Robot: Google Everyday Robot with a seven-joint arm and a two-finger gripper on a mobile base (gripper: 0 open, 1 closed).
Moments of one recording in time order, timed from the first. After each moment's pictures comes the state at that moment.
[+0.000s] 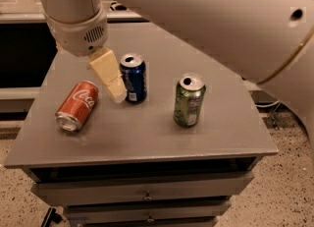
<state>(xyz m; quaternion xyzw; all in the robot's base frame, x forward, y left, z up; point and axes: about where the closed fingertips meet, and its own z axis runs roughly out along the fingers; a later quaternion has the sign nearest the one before) 0.483 0.132 0.944 -0.93 0.36 -0.07 0.08</state>
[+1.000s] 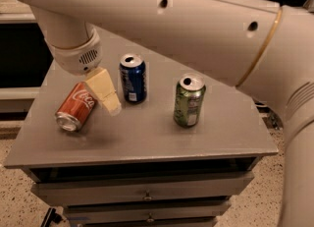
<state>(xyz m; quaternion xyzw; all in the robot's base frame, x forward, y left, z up) 0.491 0.146 0.895 -0.92 0.38 -0.07 0.05</state>
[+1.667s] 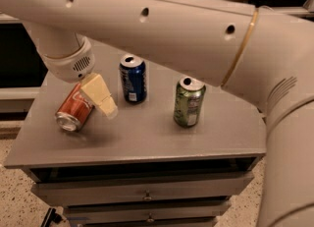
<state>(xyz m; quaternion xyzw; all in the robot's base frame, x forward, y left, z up) 0.487 0.160 0.879 -0.94 0.34 -0.07 0.03</state>
